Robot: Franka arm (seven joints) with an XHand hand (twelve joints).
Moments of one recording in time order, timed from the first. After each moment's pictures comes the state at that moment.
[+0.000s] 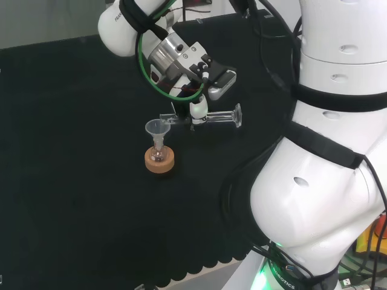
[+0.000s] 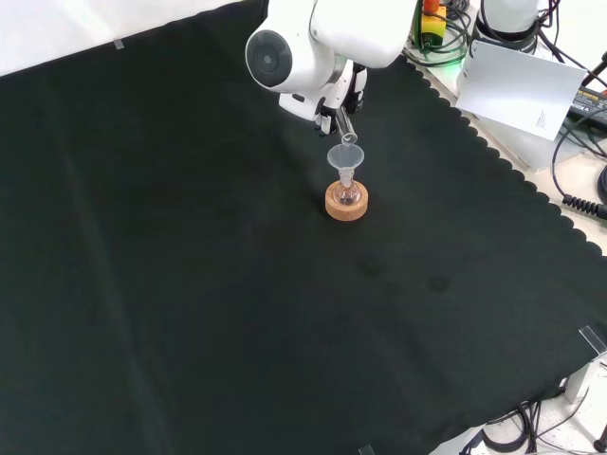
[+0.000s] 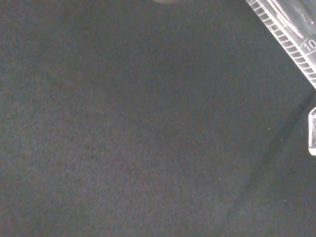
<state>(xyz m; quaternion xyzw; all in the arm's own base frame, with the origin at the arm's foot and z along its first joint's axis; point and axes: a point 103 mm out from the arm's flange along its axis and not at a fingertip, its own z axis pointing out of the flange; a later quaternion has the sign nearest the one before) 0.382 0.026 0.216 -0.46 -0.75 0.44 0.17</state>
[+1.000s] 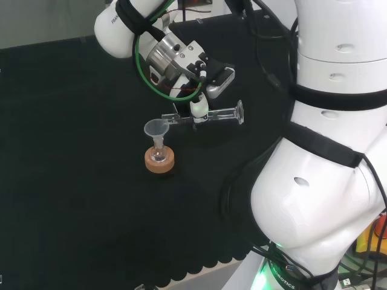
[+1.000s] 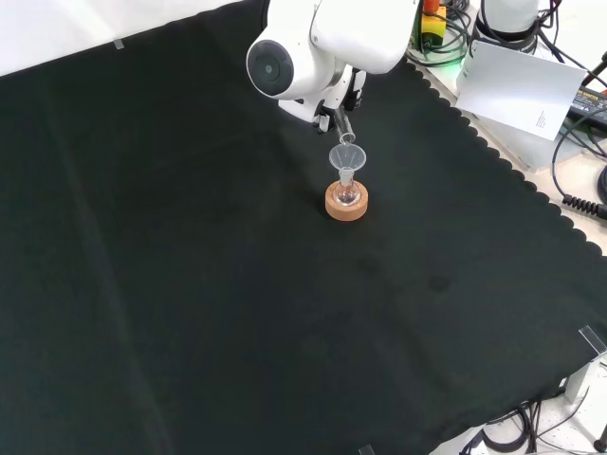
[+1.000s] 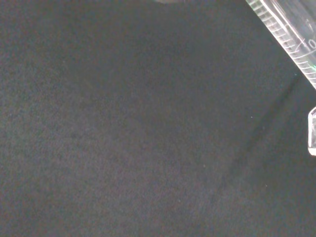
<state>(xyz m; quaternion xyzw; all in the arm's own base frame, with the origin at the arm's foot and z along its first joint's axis) 0.383 0.025 0.220 -0.47 -0.73 0.46 0.16</state>
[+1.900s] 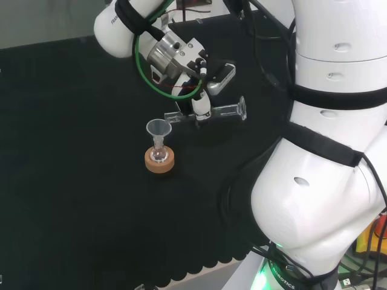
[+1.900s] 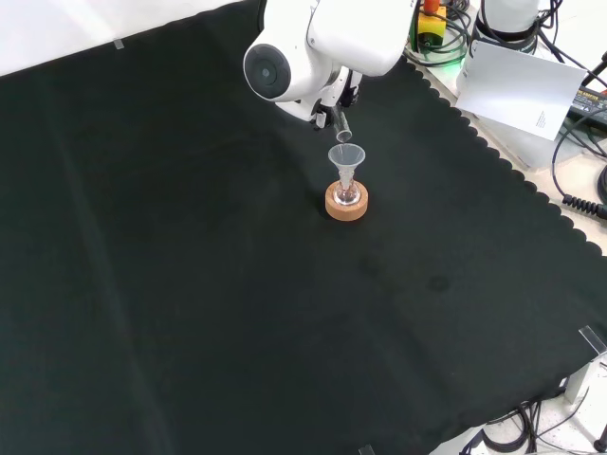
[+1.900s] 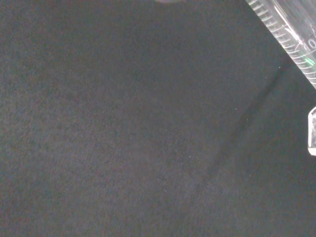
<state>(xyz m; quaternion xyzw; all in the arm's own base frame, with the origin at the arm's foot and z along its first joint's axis) 0.386 0.020 0.226 -0.47 -0.73 0.48 0.16</state>
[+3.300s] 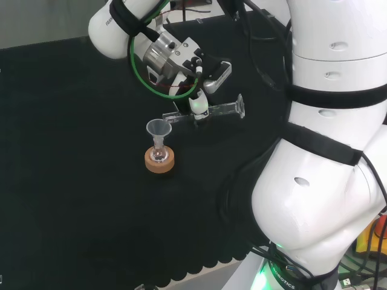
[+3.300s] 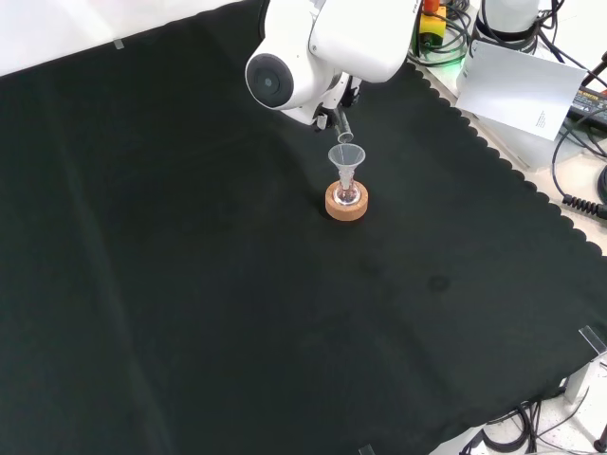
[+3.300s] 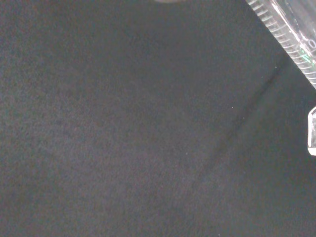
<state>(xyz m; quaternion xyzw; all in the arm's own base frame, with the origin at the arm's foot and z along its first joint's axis) 0.389 0.026 0.228 -0.46 -0.72 0.49 0.16</state>
